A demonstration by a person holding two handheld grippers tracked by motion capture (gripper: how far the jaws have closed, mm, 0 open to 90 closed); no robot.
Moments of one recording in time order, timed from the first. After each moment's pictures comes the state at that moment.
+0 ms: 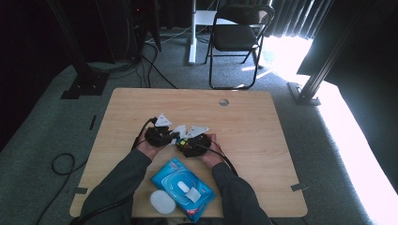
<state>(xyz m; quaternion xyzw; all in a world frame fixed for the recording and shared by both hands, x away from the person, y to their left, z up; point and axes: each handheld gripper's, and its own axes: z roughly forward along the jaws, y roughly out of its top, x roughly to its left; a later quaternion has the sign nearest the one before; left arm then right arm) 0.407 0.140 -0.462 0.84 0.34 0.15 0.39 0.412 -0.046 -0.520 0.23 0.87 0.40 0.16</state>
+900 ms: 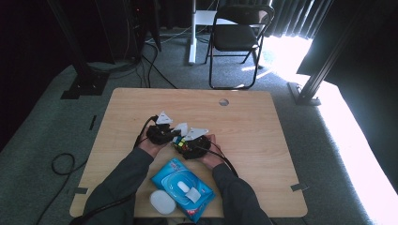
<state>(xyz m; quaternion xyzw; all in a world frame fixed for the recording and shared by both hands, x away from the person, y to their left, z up) 0.409 0.134 -0.460 0.84 0.34 0.15 0.40 0.405 -0.046 -0.518 0.21 0.87 0.42 0.16</state>
